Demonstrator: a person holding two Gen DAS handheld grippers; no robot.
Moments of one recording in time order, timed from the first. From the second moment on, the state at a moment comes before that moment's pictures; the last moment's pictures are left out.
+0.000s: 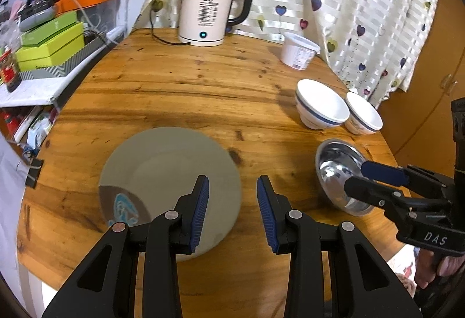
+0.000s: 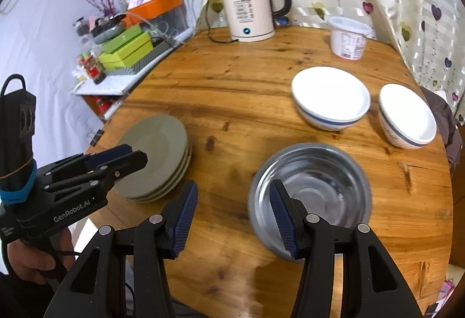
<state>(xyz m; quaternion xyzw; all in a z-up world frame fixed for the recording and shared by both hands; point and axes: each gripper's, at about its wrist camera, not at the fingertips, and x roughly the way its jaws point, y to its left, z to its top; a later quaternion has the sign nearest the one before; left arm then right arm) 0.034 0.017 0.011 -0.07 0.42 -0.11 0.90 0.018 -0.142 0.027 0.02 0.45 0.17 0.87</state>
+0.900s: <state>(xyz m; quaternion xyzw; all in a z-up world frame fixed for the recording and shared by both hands) 0.087 -0.030 0.024 -0.05 0.43 -0.17 0.89 0.043 -0.204 0.040 0.06 0.44 0.11 0.89</state>
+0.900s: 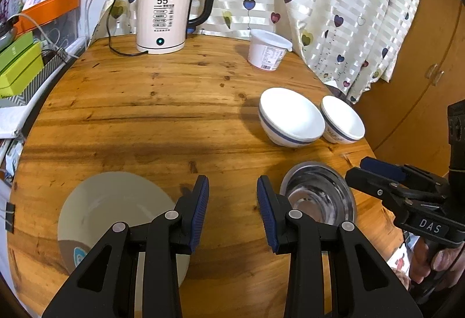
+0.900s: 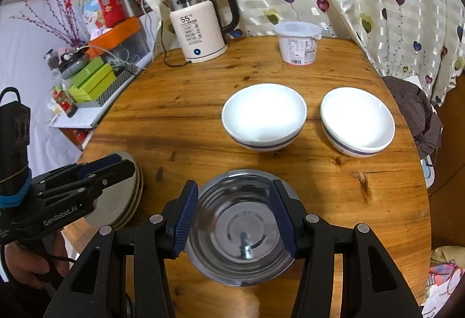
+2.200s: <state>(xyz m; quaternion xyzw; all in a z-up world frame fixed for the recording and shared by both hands) 0.175 -0.096 0.008 -0.06 0.47 -0.19 0.86 0.106 -0.262 0.018 0.12 0.45 0.08 0.88</state>
